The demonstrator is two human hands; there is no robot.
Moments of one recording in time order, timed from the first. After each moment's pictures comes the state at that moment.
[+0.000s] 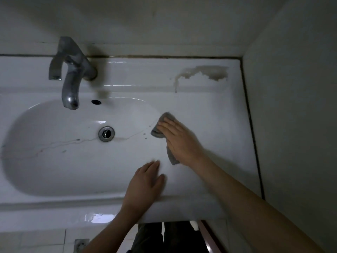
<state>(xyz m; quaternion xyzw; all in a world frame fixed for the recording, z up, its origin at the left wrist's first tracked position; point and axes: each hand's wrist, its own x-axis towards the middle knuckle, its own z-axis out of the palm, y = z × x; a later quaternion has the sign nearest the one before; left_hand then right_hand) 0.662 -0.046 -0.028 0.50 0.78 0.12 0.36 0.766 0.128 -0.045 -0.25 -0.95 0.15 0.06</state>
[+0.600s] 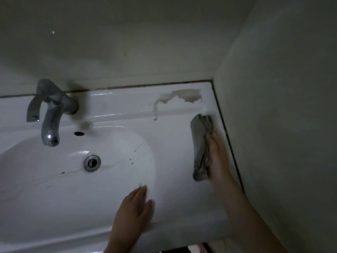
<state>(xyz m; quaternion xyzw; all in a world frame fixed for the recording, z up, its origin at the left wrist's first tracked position) 0.665 -0.044 -0.030 0.47 0.80 0.15 0.34 0.846 0.151 0.039 -0.63 -0.43 0.55 0.34</state>
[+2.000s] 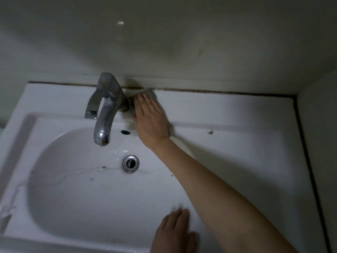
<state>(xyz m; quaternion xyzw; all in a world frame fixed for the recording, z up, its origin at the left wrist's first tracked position) 0.664 -0.043 -0.074 0.54 0.77 0.14 0.30 0.522 0.198 -0.052 -0.30 -0.93 0.06 0.22</state>
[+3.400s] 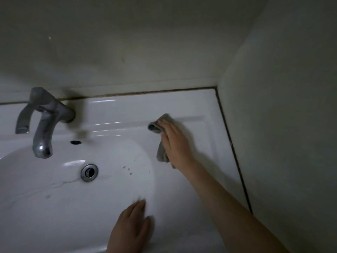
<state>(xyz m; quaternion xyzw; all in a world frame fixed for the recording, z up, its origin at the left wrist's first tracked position) 0.664 -0.046 -0.047 0.49 0.80 0.15 0.32 0.756 0.207 -0.018 -0.44 -0.79 0.34 0.26</state>
